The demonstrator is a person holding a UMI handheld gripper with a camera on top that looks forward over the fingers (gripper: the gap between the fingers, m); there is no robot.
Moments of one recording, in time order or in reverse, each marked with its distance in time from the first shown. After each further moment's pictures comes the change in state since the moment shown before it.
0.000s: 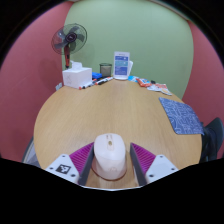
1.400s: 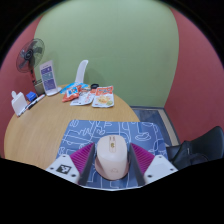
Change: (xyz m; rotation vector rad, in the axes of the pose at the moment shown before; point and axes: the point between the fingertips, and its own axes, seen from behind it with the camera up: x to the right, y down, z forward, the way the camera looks) arm 0.380 -0.096 0.142 -0.037 0.042 0.105
